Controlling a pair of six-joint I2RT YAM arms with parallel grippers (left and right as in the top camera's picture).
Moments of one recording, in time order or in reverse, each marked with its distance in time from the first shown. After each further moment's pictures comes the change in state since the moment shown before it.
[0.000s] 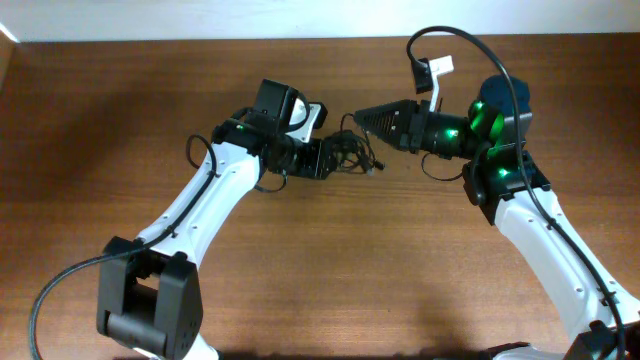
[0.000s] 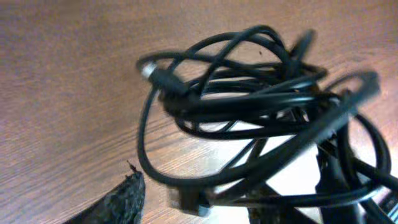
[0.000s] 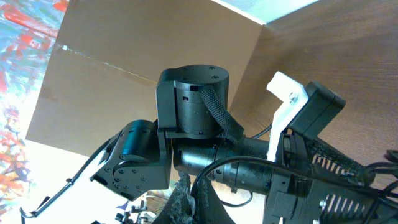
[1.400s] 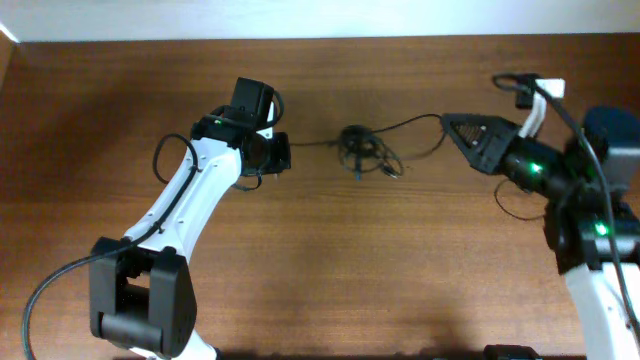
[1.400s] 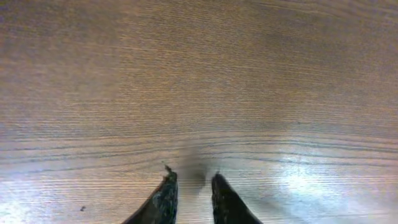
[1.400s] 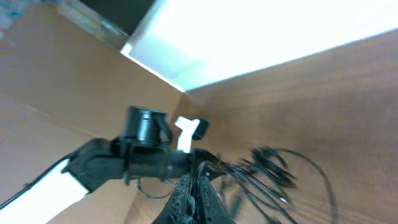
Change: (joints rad) left arm 0.095 0.000 0.000 -0.095 -0.325 -0.176; right arm -0.269 -0.379 0.010 -0.544 0.198 -0.396
